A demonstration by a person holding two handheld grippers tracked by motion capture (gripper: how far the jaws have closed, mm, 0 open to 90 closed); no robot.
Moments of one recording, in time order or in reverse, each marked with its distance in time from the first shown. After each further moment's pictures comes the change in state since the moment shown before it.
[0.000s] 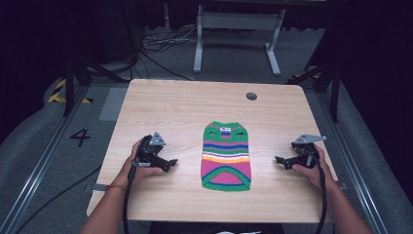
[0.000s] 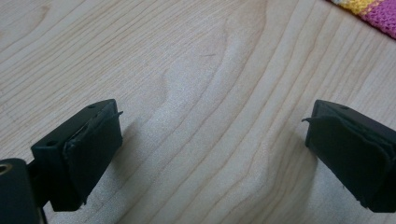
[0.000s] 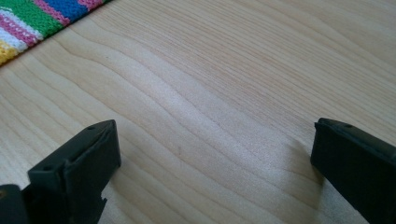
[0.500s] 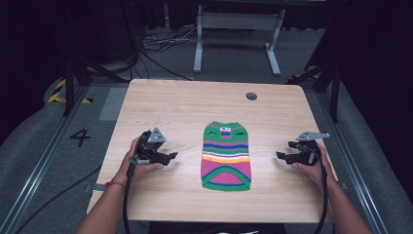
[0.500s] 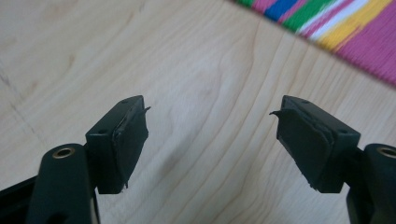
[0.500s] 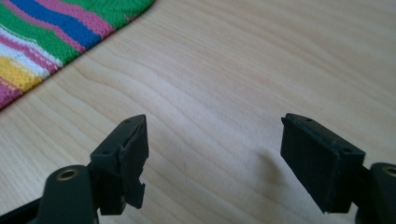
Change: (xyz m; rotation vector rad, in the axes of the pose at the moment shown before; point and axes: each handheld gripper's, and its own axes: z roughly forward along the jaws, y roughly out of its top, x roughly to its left) left arm -0.005 0.024 -0.020 -0.071 0.013 0.056; right arm -0.001 0.012 -0.009 -0.027 0.020 0.018
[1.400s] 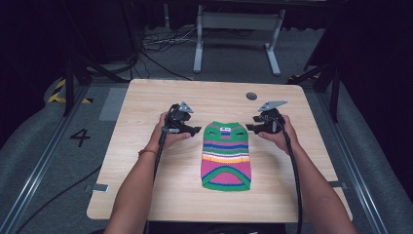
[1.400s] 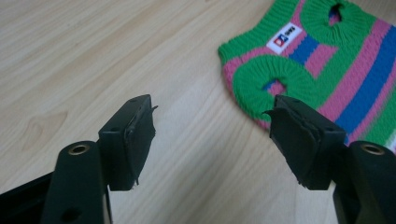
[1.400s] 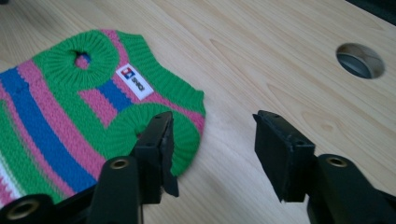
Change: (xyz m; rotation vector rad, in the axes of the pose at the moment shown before) left arm 0.026 0.092 0.079 0.021 -0.017 -0.024; right arm 0.034 0.122 0.073 0.022 0.052 -0.152
